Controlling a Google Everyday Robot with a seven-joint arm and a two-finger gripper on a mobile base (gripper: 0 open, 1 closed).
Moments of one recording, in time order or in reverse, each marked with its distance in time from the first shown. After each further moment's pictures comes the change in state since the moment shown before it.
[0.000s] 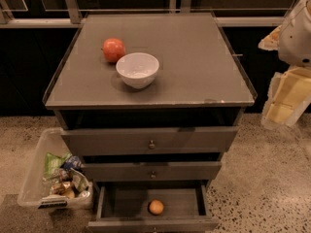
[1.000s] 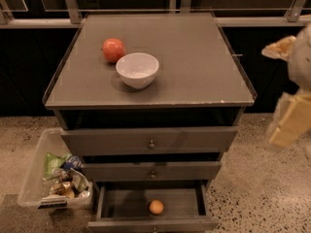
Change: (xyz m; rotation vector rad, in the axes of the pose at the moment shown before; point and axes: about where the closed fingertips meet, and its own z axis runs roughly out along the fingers) arm -0.004 0.035 -0.011 0.076 -0.069 -0.027
